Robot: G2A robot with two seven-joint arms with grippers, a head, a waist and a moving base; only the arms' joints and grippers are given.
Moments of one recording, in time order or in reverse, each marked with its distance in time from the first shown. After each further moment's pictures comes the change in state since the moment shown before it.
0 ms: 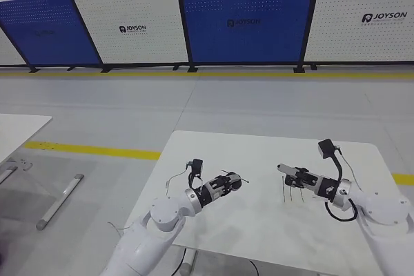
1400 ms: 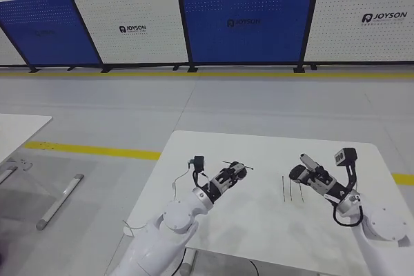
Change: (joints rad) left arm -0.040 -0.036 0.108 0.028 0.055 -0.091 0.266; right arm -0.099 -0.017 0.036 0.088 0.292 -0.144 -0.194
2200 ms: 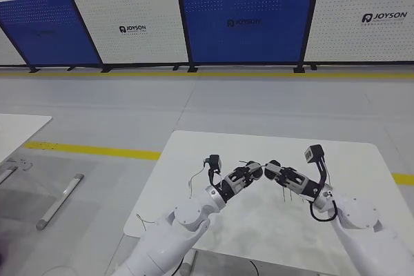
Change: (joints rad) left arm -0.099 -0.031 0.102 0.077 -0.193 -0.083 -0.029; right arm 0.129 -0.033 -0.207 0.077 0.000 -0.031 0.029
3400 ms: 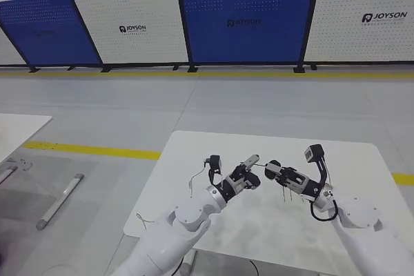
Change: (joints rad) left arm -0.008 0.006 0.012 -0.014 -0.019 0.046 0.024; right arm 0.013 0.001 -0.004 0.018 0.008 -0.012 0.021
